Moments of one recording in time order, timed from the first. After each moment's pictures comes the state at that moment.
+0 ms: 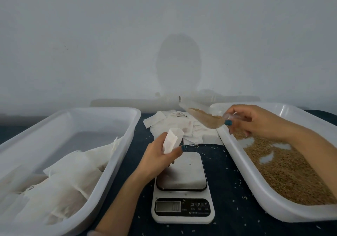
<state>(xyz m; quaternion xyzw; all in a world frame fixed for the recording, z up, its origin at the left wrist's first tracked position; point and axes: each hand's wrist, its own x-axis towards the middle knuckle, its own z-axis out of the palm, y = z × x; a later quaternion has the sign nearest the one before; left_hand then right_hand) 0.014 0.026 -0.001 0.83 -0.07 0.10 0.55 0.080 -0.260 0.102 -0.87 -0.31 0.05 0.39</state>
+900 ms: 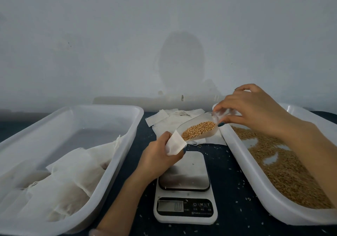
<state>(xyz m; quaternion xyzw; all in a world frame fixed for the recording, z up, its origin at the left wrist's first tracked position) 0.018 0.032 -0.006 0.90 -0.04 0.13 0.42 0.075 -0.229 0.128 -0.90 -0.38 -0.23 0.02</state>
